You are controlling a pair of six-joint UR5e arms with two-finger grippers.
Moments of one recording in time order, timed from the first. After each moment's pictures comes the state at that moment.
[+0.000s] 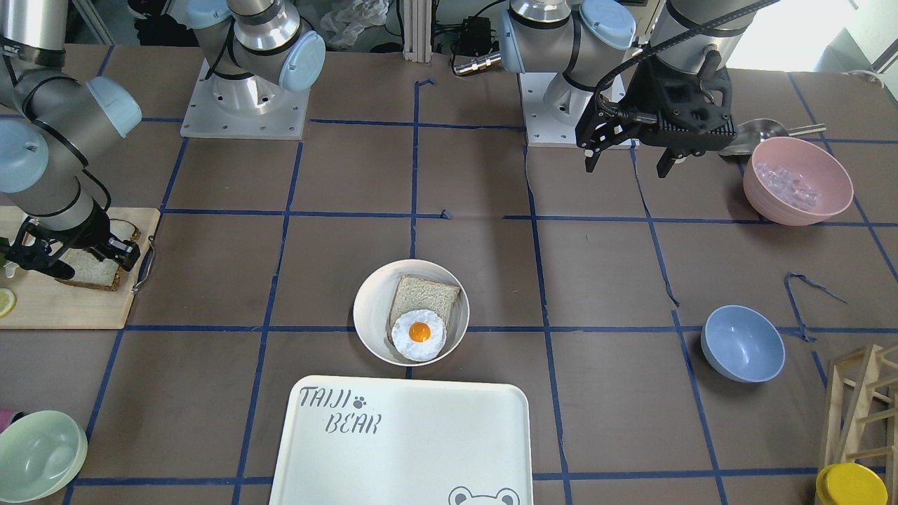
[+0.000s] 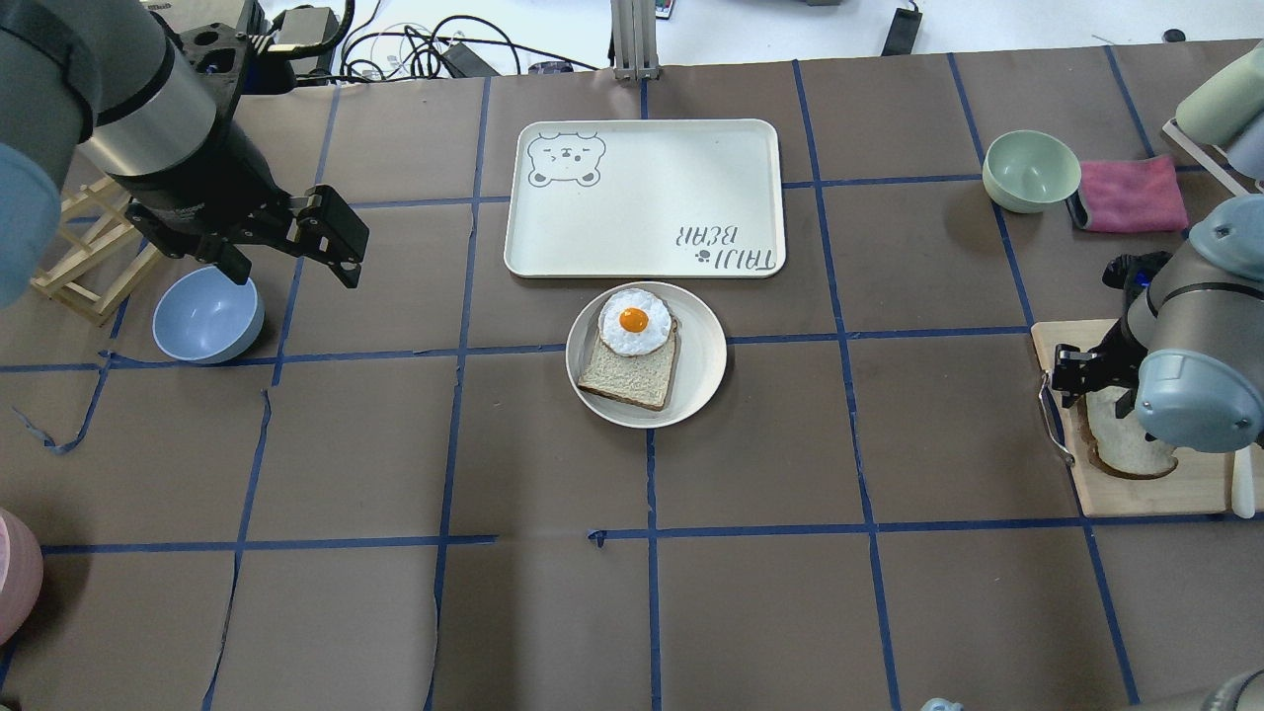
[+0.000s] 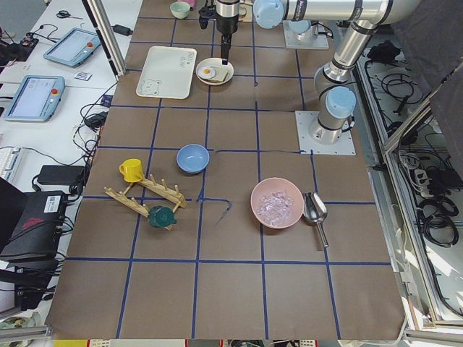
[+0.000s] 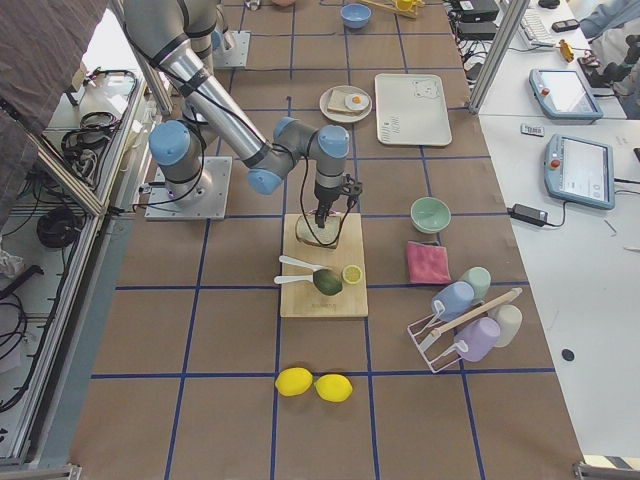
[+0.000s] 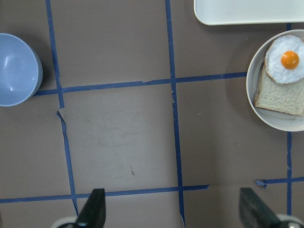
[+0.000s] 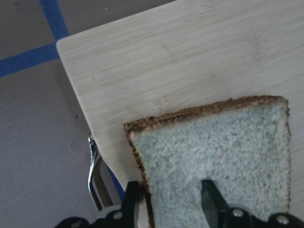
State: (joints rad) left arm -1.52 -1.48 -1.66 -1.55 1.58 0.14; right arm 1.05 -1.36 2.19 -2.41 -1.72 -0.20
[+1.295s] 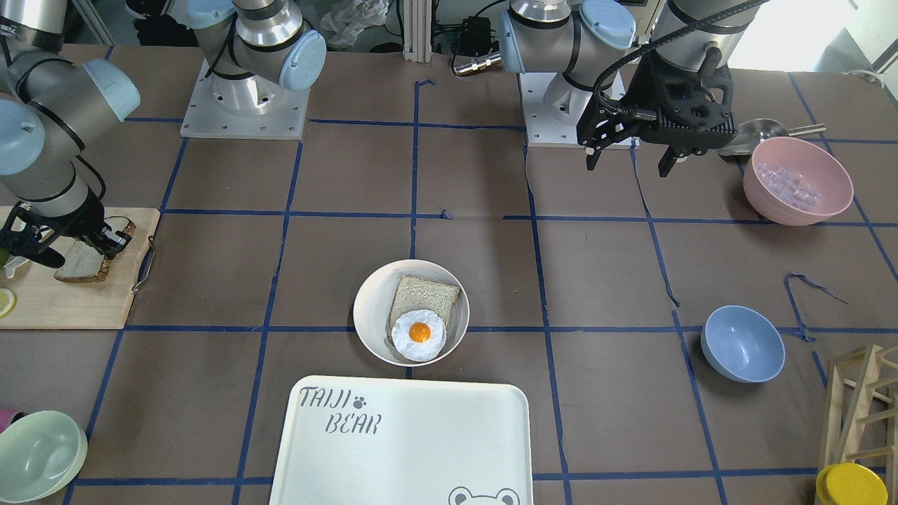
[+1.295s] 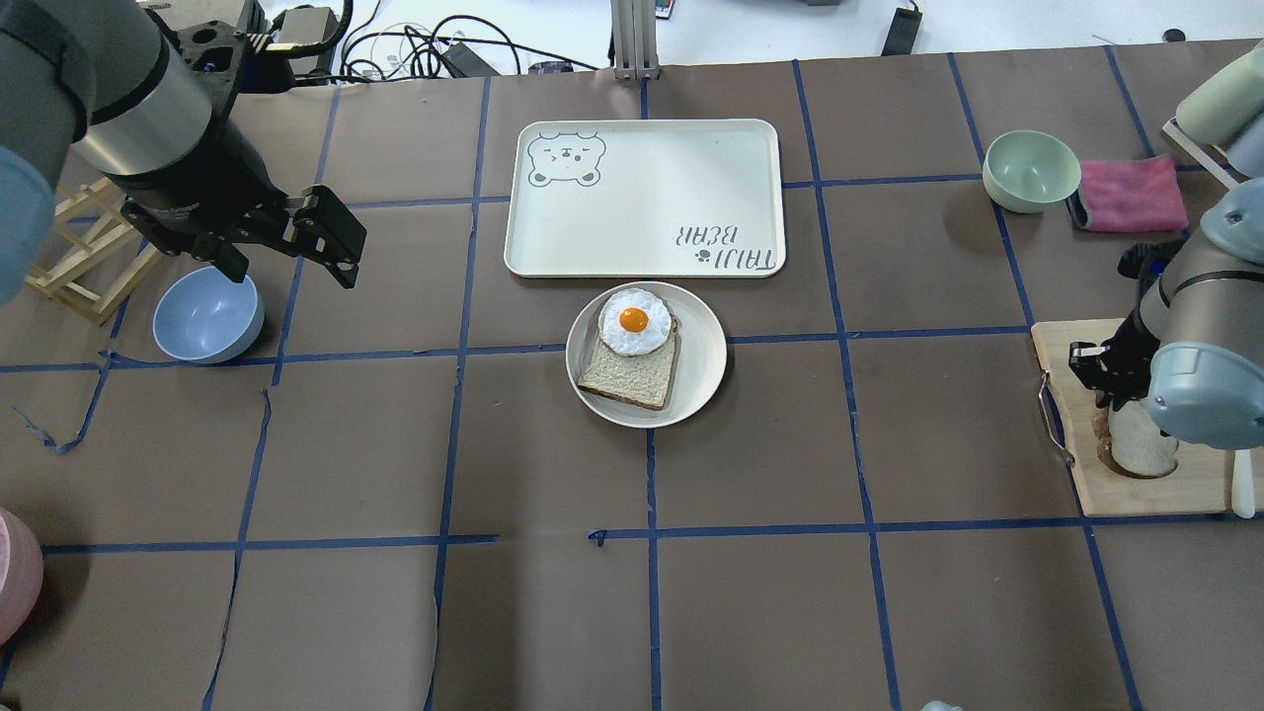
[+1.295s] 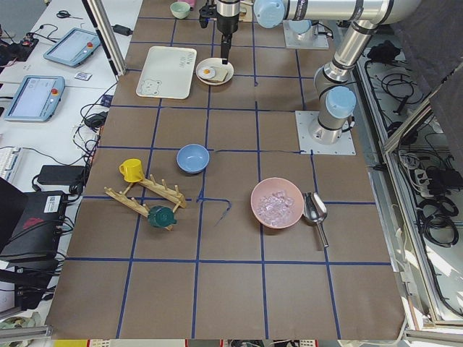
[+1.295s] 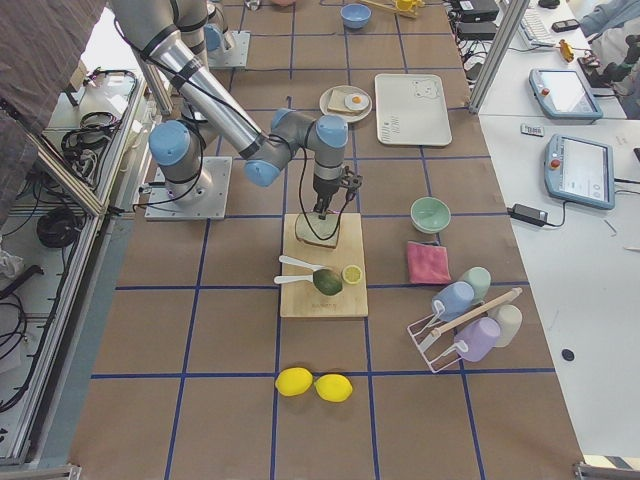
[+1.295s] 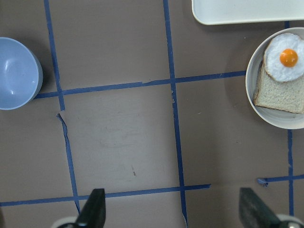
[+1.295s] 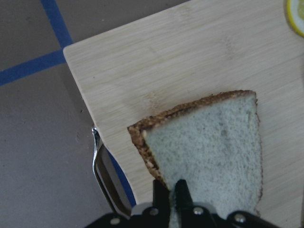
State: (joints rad) left arm -1.51 -1.47 -1.66 -1.55 1.58 0.16; right arm 1.07 -1.45 2.17 -2.33 -1.74 -0.15
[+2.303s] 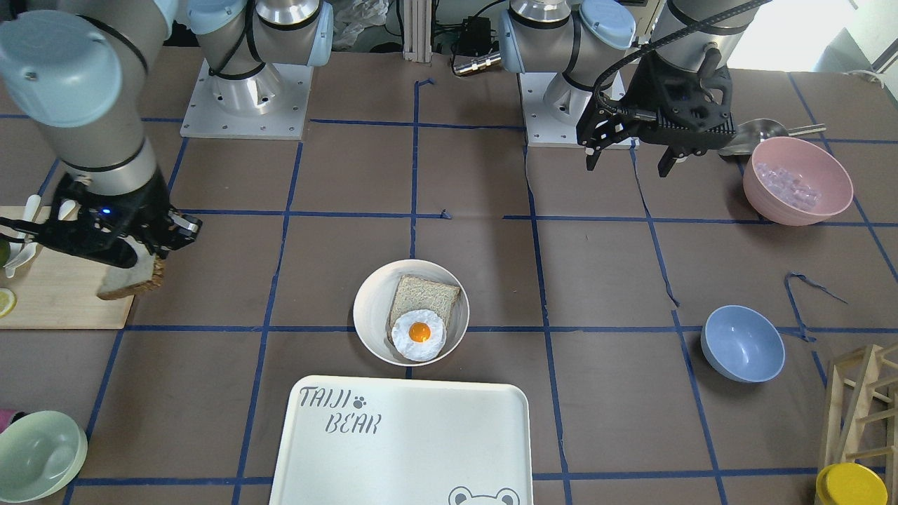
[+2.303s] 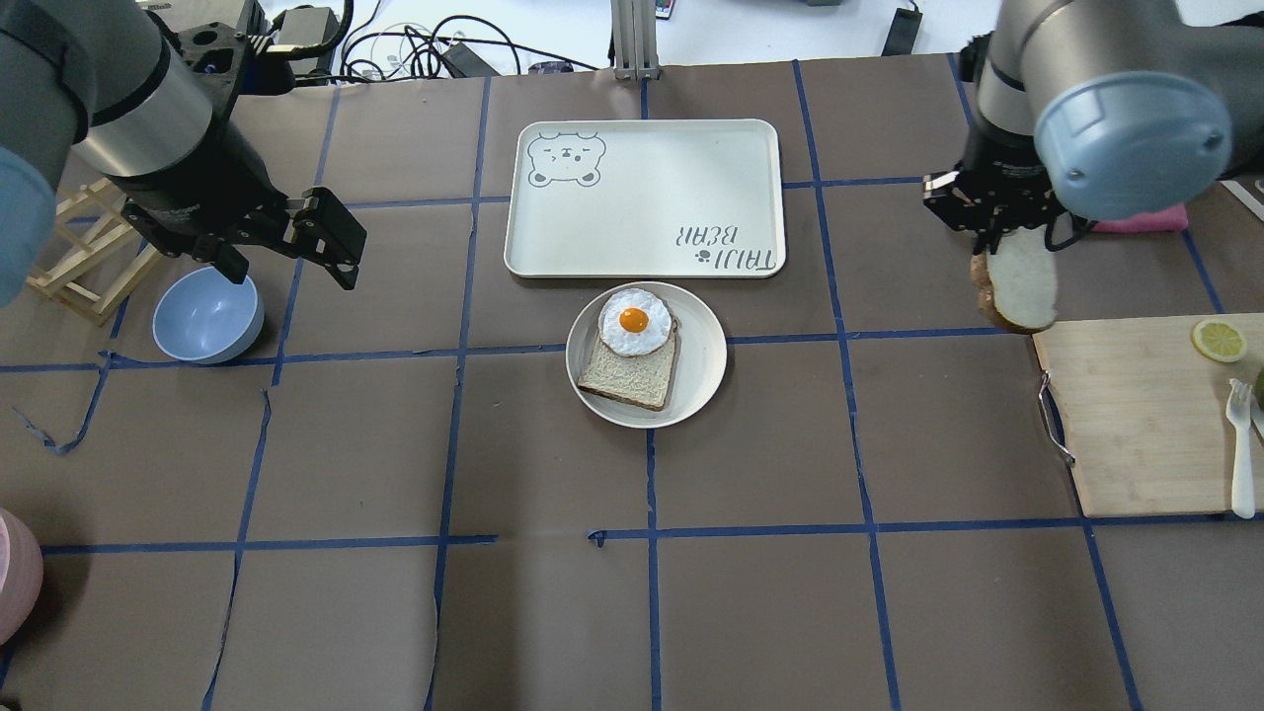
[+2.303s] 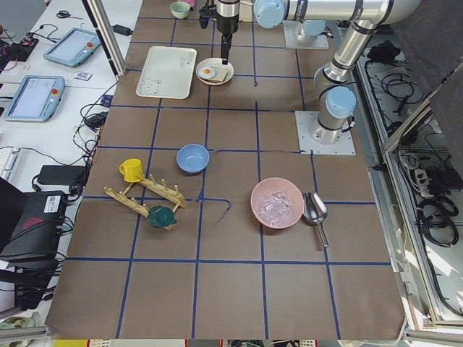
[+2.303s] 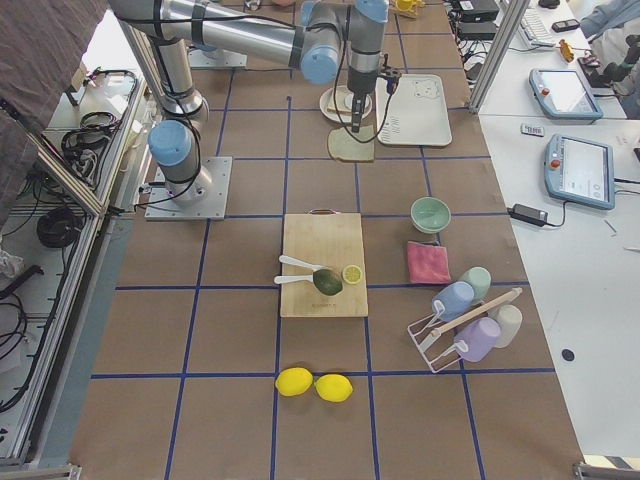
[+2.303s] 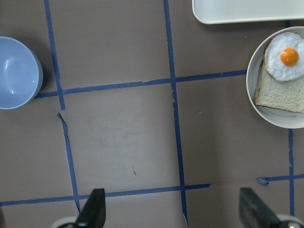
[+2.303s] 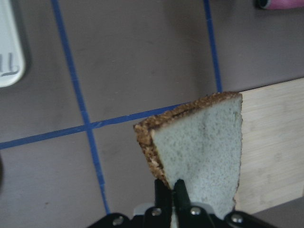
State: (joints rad) left arm -1.51 -1.48 -1.66 -1.55 1.58 0.16; right arm 1.58 -1.42 1.65 -1.78 -1.77 0.18
